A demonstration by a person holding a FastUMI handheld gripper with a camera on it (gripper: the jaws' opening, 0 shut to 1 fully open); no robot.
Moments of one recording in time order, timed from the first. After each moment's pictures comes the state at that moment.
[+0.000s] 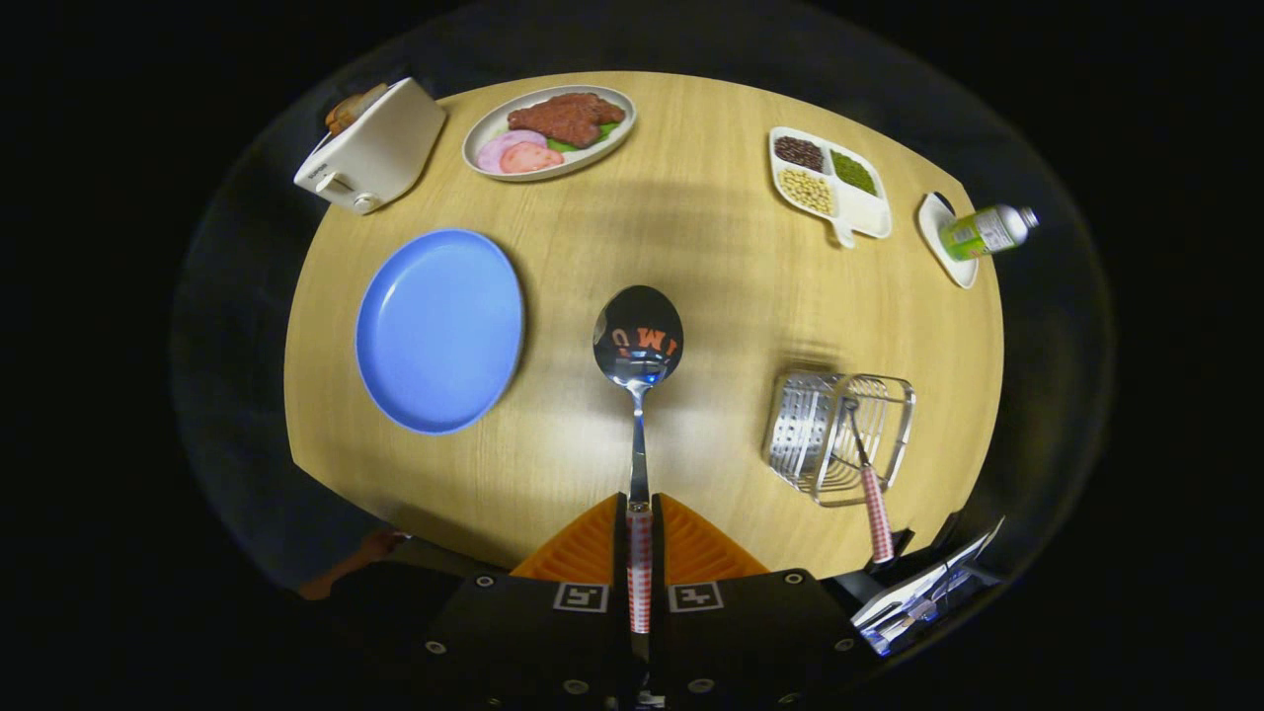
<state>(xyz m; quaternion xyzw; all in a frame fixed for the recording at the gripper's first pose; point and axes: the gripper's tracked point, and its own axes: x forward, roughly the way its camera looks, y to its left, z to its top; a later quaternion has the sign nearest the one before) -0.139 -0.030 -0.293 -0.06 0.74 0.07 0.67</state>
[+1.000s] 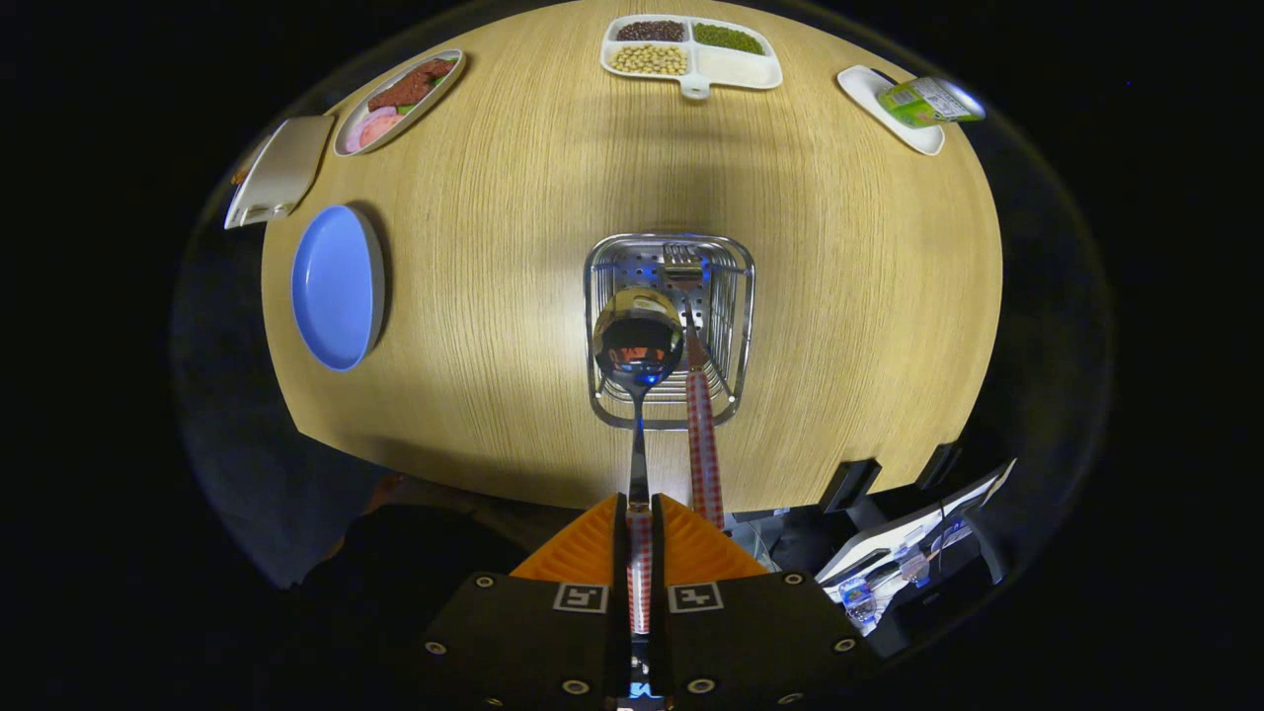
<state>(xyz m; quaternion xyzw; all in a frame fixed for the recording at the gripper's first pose) -0.175 -0.130 -0.301 -0.01 0.86 0.06 0.51</state>
